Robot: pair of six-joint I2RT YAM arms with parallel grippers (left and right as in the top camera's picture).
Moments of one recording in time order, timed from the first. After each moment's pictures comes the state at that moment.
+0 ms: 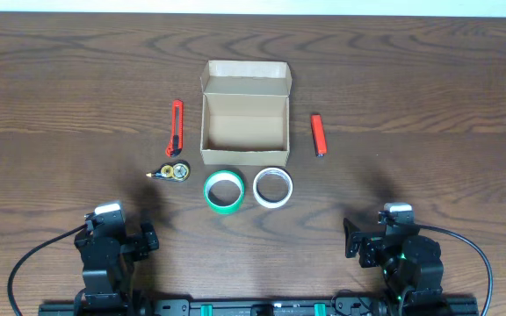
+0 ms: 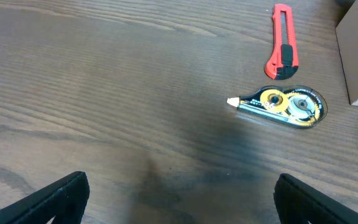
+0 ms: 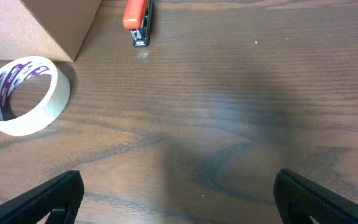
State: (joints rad) left arm 0.00 0.01 0.17 -0.65 -0.11 -0.03; right arm 0.11 0.02 0.19 -0.80 -0.06 0.12
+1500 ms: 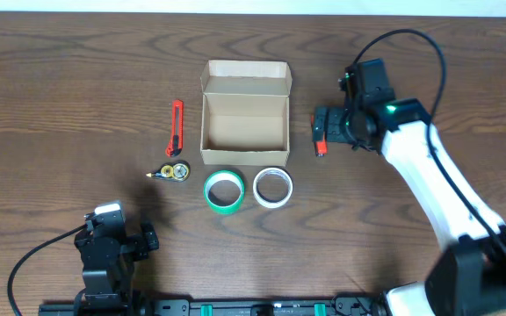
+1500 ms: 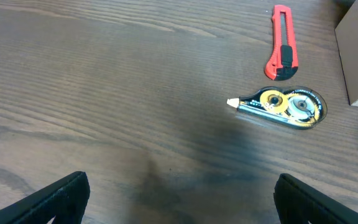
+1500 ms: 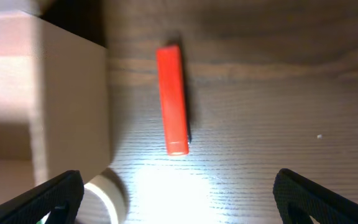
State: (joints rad) left arm 0.00 0.01 0.17 -0.65 -0.11 -0.03; right arm 0.25 1.66 1.27 -0.82 -0.01 0.34
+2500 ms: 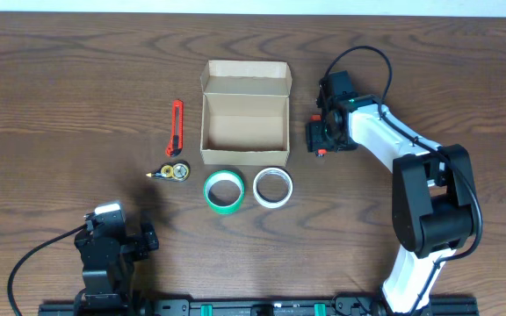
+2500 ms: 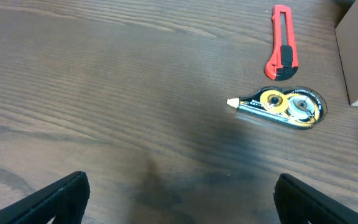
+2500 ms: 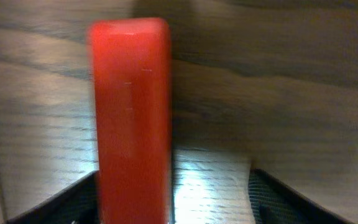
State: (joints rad) left arm 0.00 0.01 0.17 -0.65 -0.11 -0.03; right arm 0.25 1.99 1.28 -0.65 0.00 0.21
